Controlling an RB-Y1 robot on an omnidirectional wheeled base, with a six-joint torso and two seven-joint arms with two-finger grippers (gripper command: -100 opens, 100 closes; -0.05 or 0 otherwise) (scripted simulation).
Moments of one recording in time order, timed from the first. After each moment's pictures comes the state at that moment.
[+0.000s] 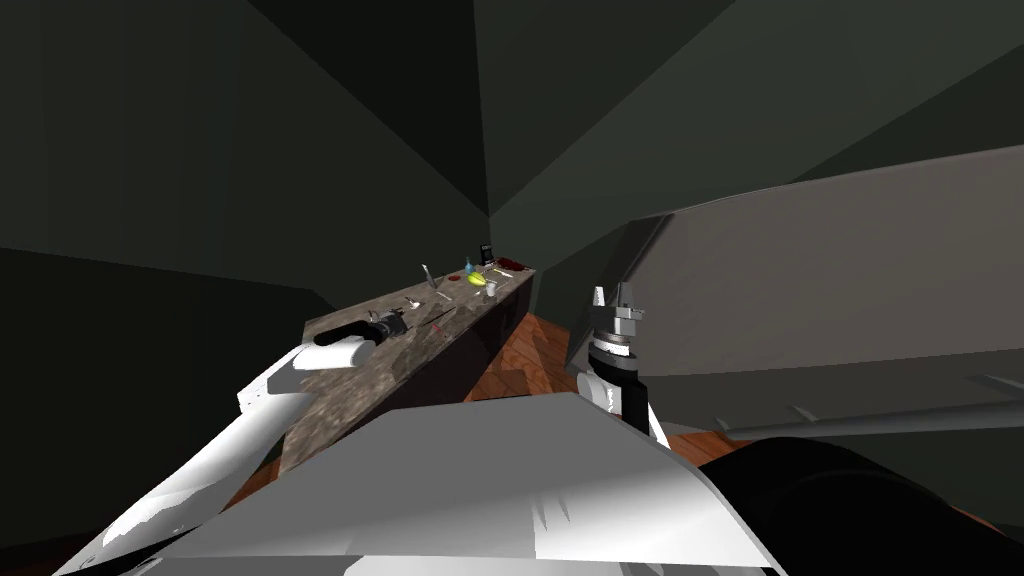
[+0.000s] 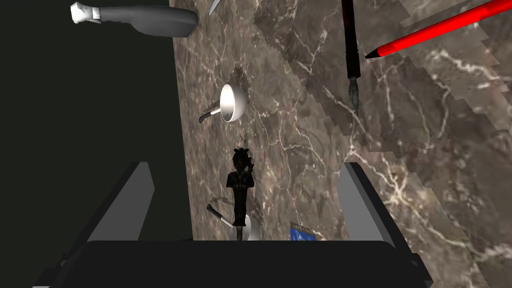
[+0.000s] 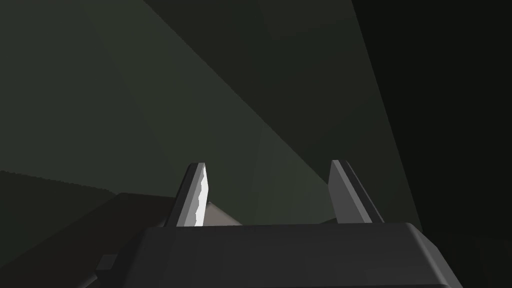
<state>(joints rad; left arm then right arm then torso) 0.10 0.73 0.21 -1.76 0.51 0.67 0.48 0.54 -0.02 -0.07 -2.38 -0.12 -0.59 -0.03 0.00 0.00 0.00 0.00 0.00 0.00</state>
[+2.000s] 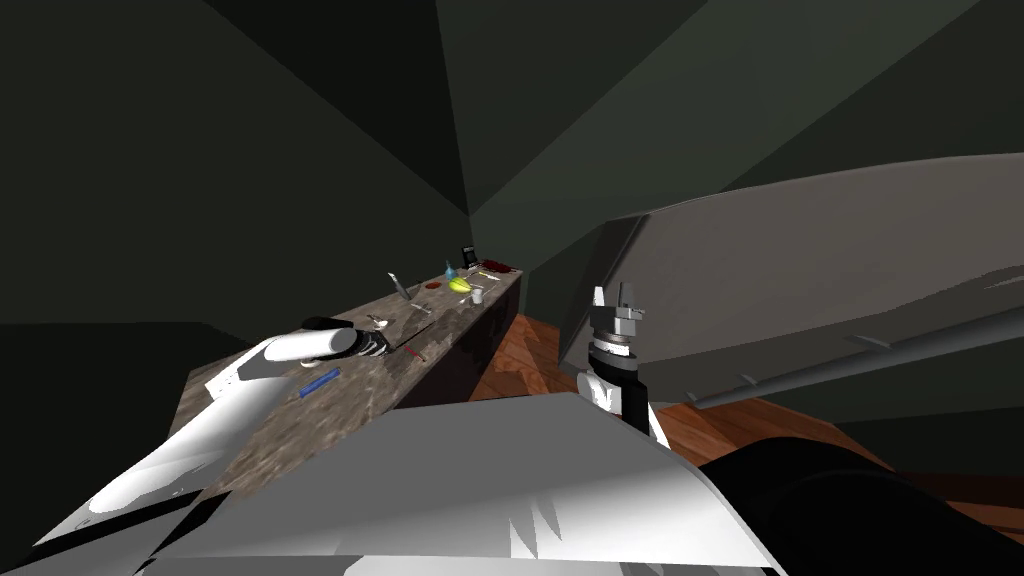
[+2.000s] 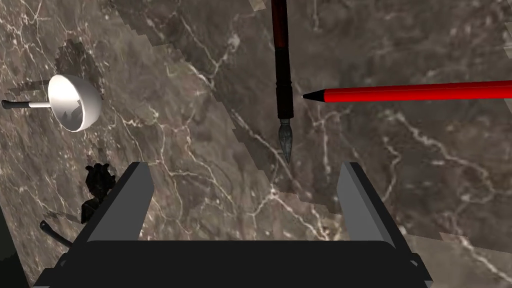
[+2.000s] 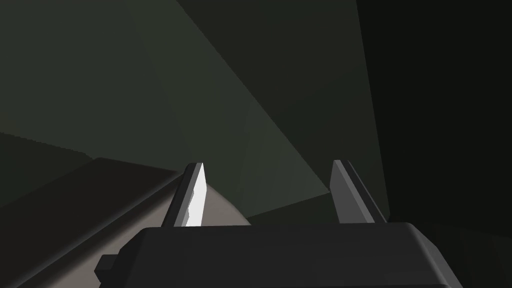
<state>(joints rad) 0.00 0.81 0.29 -1.57 0.67 1.21 0.68 0.54 -0.02 -0.07 -2.38 -0.12 -0.59 -0.03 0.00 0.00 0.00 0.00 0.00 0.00</state>
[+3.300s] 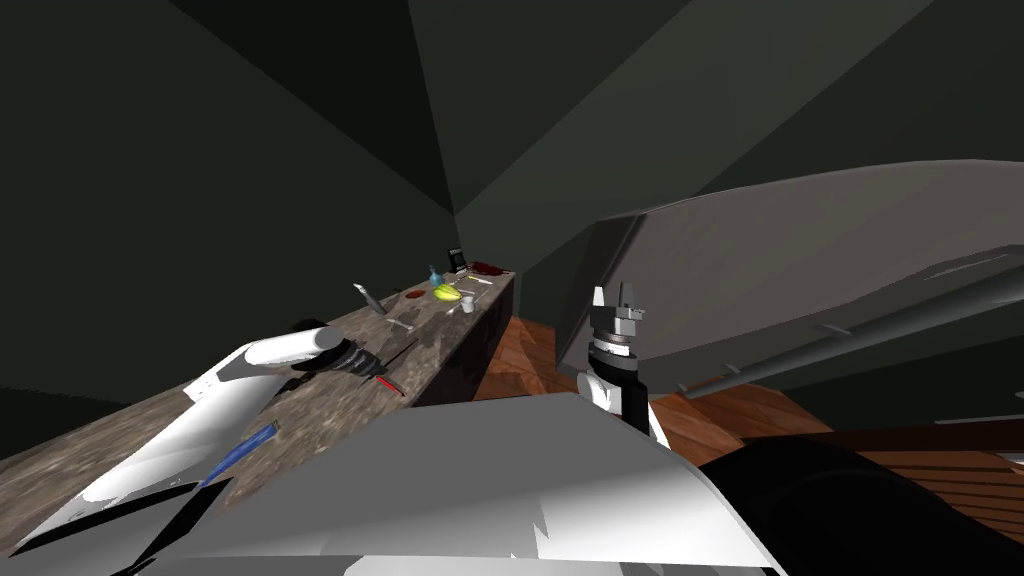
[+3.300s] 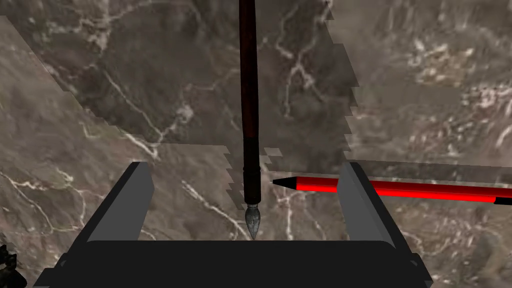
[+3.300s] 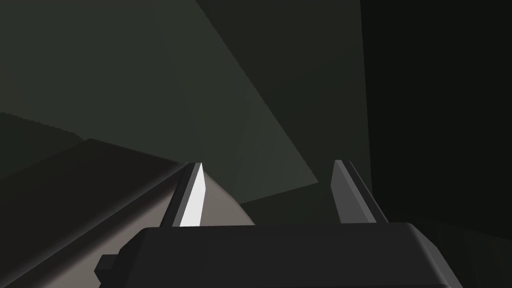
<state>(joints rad) -0.04 0.84 0.34 -1.43 0.79 1.55 0.80 0.54 -0.02 -0.07 -2.38 -0.12 -0.59 -0.03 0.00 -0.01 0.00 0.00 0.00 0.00</state>
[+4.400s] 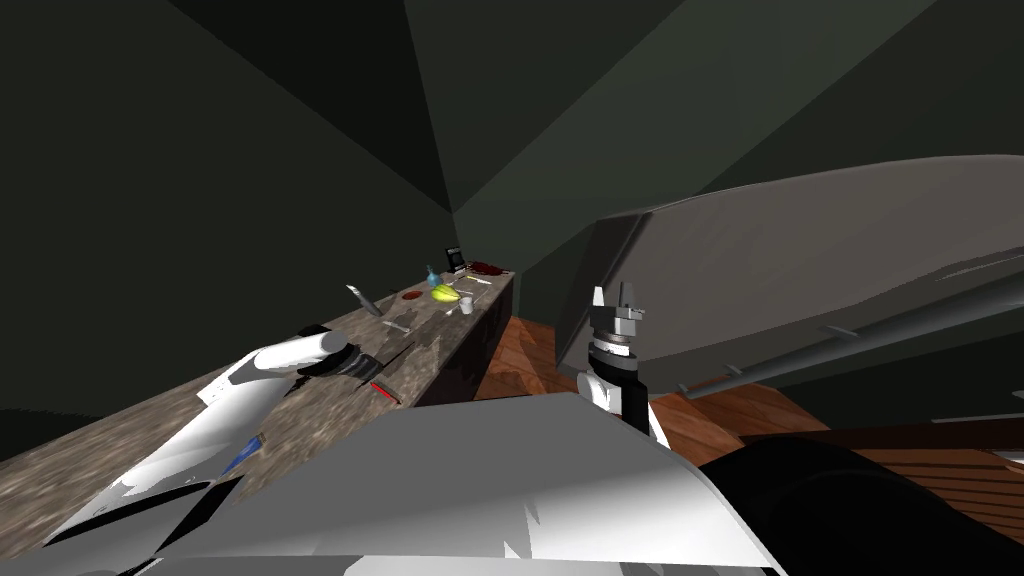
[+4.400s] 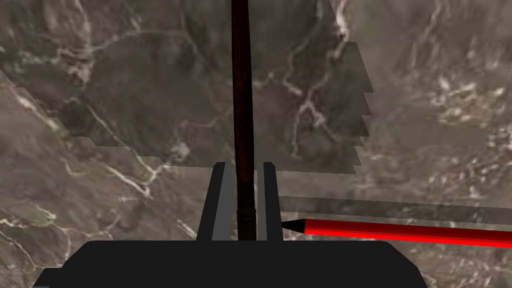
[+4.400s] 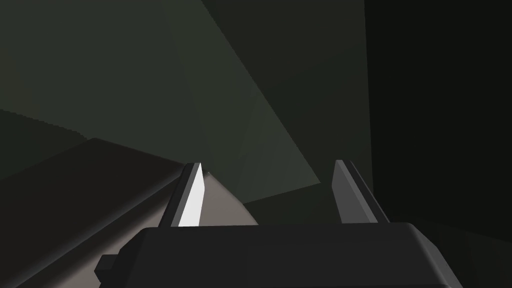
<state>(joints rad) -0.04 0.81 0.33 -1.37 0.77 1.51 0.78 0.54 -0.02 -0.07 -2.38 -0.12 -0.59 -0.03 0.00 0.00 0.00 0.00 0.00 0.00</state>
